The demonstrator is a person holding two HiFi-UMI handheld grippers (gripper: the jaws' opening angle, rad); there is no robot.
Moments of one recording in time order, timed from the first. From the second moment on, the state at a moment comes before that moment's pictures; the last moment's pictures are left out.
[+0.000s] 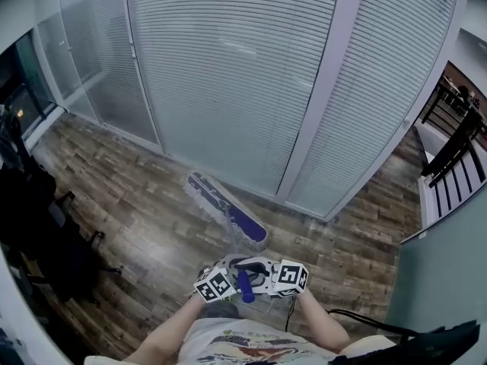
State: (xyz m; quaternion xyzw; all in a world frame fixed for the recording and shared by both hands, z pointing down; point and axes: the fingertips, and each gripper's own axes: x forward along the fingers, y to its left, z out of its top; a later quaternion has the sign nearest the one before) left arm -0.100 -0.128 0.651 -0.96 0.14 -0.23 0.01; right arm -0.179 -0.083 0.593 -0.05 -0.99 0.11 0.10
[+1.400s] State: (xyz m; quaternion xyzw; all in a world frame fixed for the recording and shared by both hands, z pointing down) left arm -0.043 -0.610 0.501 -0.97 0.18 -0.19 0.03; right arm -0.113 -0.590 0.444 0.10 -0.99 0.02 -0.08
